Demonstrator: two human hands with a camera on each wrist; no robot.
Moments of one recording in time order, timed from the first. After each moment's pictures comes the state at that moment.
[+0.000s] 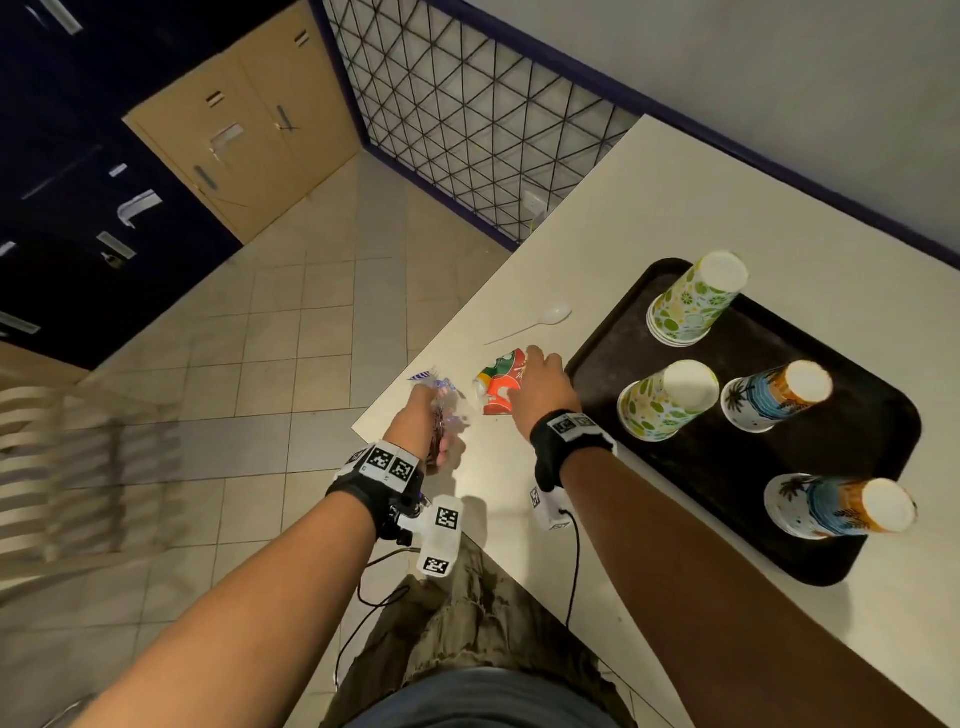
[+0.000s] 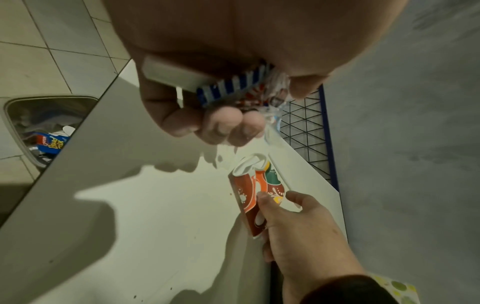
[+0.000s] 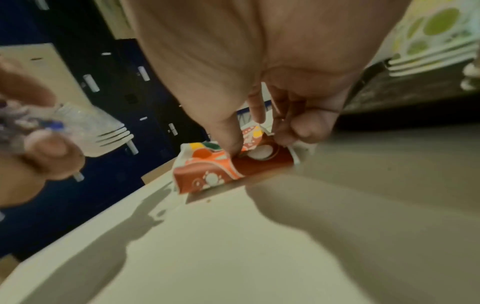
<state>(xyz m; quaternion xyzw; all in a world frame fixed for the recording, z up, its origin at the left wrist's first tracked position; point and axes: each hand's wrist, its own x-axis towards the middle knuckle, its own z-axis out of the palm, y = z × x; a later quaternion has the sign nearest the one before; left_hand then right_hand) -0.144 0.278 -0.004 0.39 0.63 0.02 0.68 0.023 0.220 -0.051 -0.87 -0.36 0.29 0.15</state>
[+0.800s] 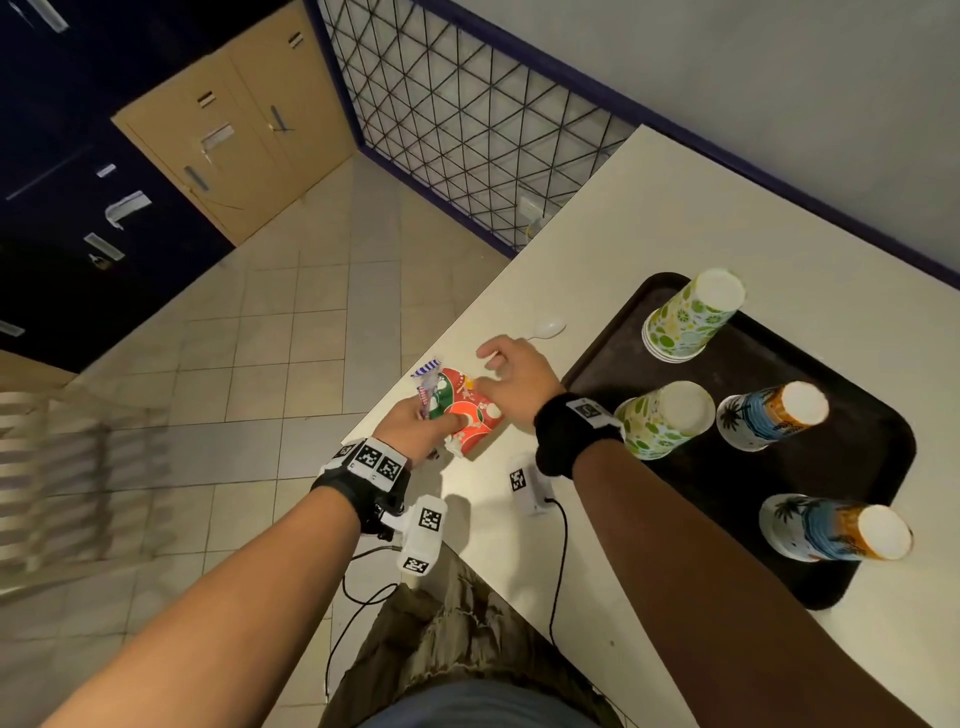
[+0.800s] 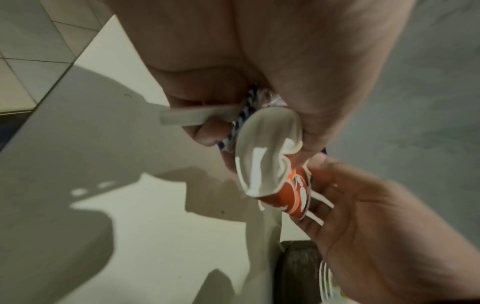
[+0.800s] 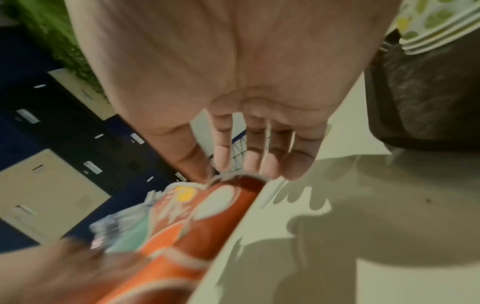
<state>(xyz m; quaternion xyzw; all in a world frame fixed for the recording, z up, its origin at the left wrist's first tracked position) -0.141 0.302 -0.010 0.59 0.55 -0.01 0.59 0.041 0.248 -0.032 -0.77 -0.40 0.40 0.30</state>
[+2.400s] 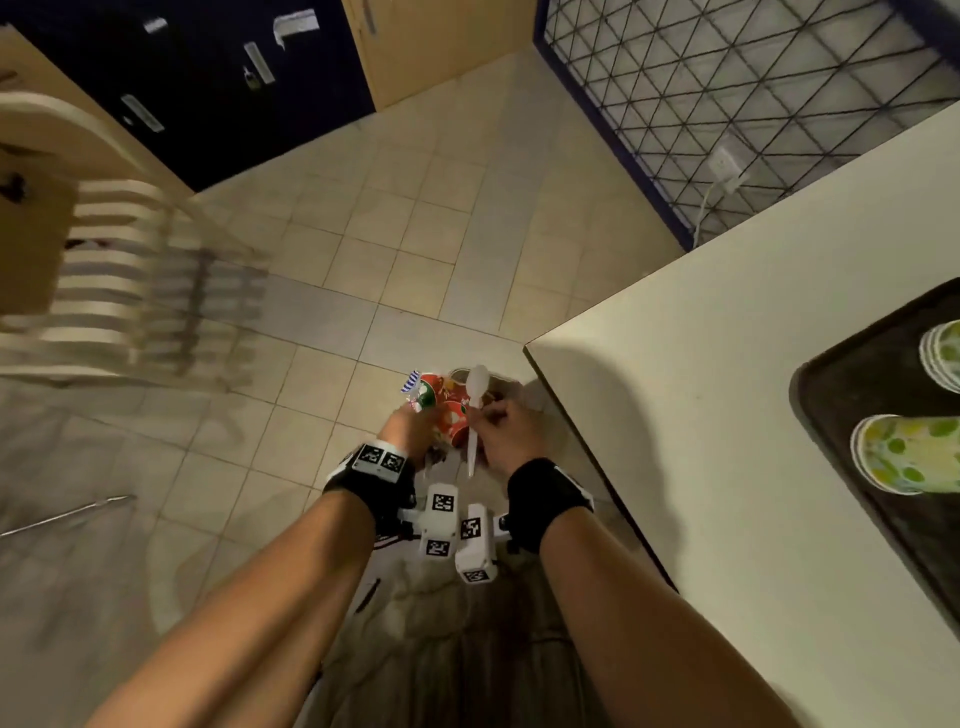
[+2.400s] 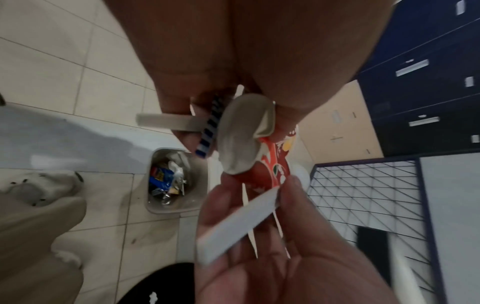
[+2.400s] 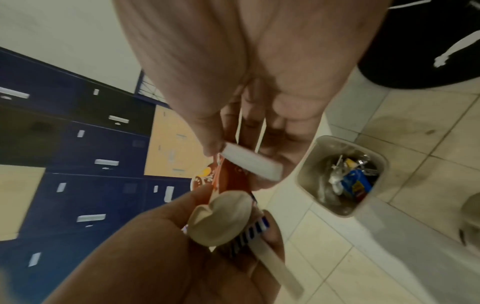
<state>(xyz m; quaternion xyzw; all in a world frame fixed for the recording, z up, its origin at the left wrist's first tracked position) -0.380 0.301 -0.132 0.26 0.71 0.08 0.65 -0.249 0.247 -0.144 -0.72 -0.19 0.59 0.31</state>
